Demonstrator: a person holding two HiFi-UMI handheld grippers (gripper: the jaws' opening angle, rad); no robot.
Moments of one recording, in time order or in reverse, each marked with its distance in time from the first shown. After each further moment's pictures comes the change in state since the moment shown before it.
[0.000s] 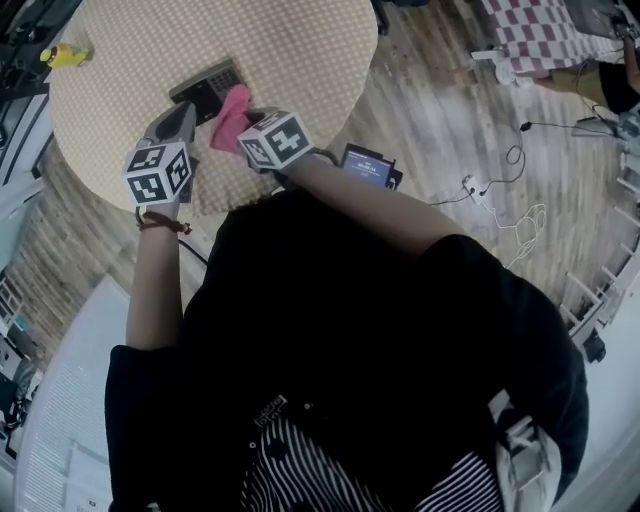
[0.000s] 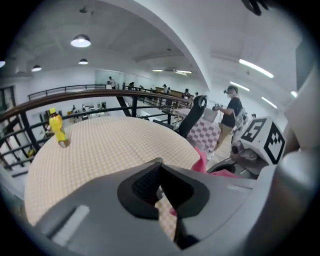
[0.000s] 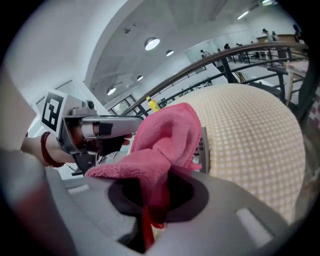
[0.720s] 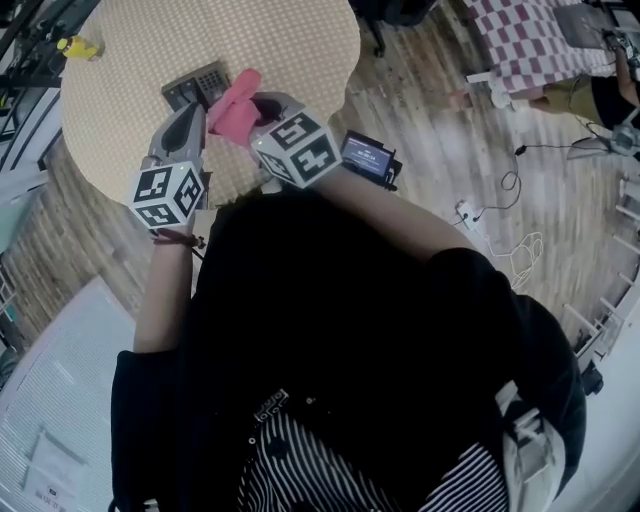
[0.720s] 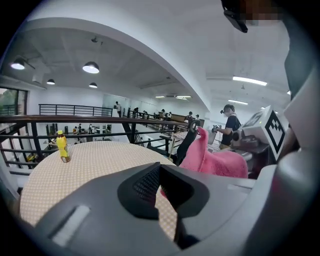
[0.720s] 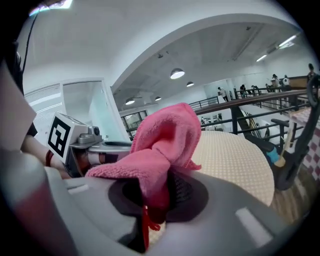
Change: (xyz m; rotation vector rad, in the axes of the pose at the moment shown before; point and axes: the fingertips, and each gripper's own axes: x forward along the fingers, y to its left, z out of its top) left arm -0.073 -0.129 0.046 -0.015 -0.313 0.062; right arm -0.163 0.034 0.034 -0.304 -0.284 -0.018
